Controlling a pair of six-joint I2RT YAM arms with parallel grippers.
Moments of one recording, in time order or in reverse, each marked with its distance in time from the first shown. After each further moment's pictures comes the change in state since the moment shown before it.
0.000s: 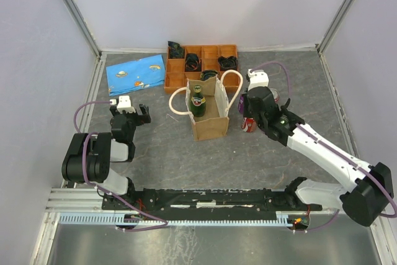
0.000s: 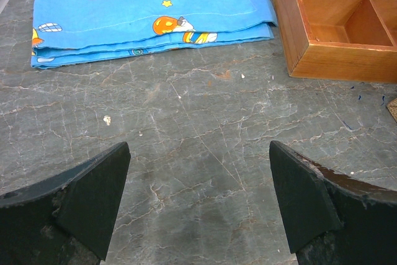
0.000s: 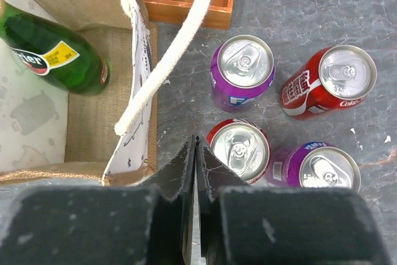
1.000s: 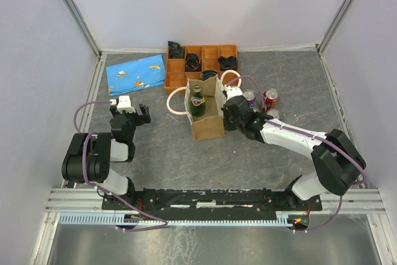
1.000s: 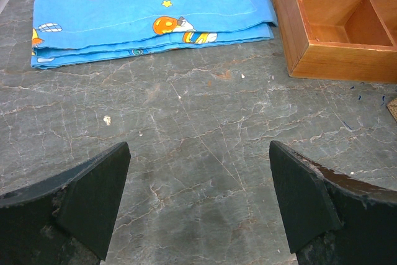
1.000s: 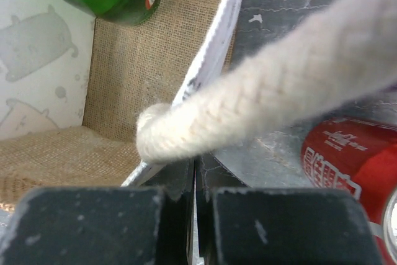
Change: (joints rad) left arm 0.000 0.000 0.000 0.000 0.000 0.000; right arm 0.049 0.317 -0.097 0.220 -0.247 0.100
